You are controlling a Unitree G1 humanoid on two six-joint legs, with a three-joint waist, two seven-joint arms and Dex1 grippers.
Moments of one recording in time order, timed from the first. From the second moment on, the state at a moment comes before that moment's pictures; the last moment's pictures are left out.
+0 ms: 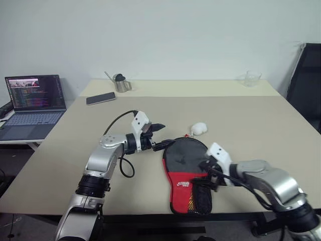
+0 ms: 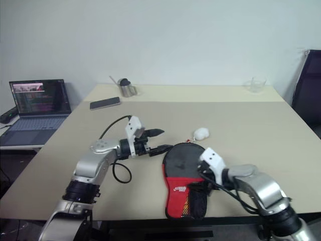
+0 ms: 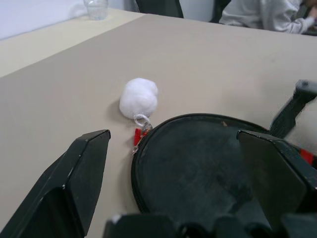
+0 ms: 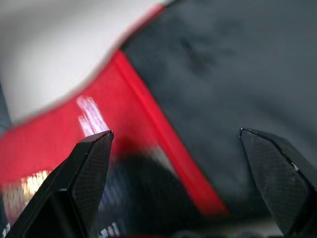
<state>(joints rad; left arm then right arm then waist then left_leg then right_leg) -0.65 0.40 -0.06 0.20 -0.27 0.36 -0.98 -0.37 -0.68 0.16 -0.40 0.40 1.02 0.79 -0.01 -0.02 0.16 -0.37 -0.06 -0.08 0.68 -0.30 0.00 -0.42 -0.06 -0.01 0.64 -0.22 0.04</state>
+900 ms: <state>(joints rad) -0.64 0.15 -0.21 0.46 -0.07 0.25 -0.74 -1.03 -0.19 -0.20 0.81 0.28 0.61 0.12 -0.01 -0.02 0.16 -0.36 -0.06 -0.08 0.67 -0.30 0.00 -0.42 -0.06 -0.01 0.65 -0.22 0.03</state>
